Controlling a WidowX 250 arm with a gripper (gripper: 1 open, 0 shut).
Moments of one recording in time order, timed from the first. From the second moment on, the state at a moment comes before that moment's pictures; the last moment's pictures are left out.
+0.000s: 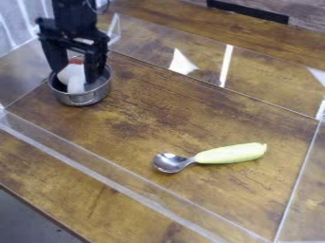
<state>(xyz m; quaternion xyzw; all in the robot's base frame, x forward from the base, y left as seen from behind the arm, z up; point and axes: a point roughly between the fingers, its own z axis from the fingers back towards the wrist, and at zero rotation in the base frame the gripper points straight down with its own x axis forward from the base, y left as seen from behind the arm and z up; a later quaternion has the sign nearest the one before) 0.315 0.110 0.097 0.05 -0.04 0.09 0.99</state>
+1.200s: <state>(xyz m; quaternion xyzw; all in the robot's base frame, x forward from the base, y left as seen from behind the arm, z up) 0.334 0.108 0.113 0.04 -0.11 0.06 0.99</state>
